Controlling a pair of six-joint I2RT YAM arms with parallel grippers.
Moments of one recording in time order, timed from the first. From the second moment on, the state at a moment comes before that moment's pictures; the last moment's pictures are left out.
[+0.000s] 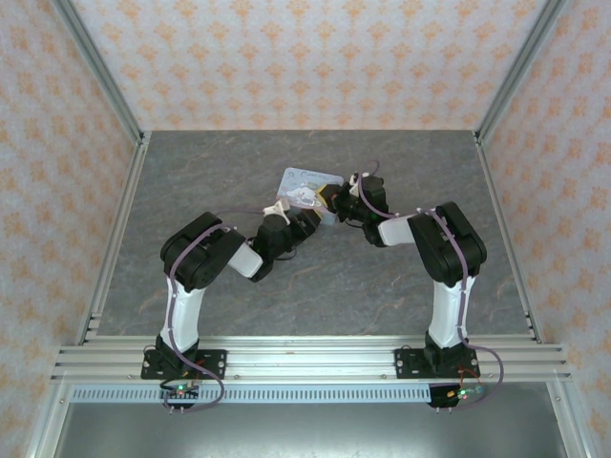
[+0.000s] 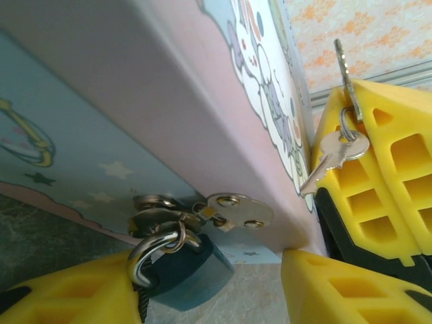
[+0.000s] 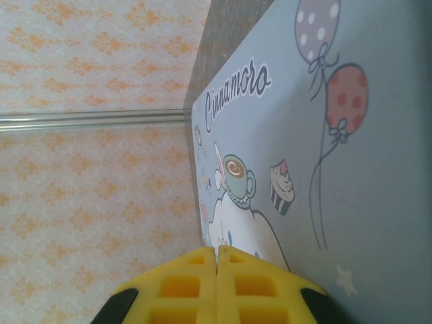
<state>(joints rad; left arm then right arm) -0.58 2.07 0.75 1.05 0.07 -1.19 0.41 1.98 0.94 0.74 -0.46 1.37</state>
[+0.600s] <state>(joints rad) -0.62 2.09 0.70 1.15 -0.03 -1.30 0.41 1.98 0.93 0.77 -0.46 1.38</state>
